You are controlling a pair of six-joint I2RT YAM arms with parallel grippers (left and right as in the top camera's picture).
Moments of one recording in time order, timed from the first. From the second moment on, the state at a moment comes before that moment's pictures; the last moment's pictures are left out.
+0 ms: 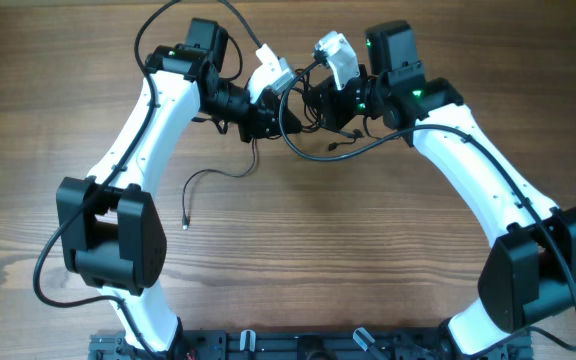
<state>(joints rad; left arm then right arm) -0.23 1.94 1.64 -1.06 1.03 0.75 0.35 1.76 1.41 -0.46 -0.56 -0.13</state>
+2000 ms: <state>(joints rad) -0.21 2.03 1.64 -0.76 0.88 -0.08 0.34 1.78 1.39 -0.17 -0.44 -0.49</state>
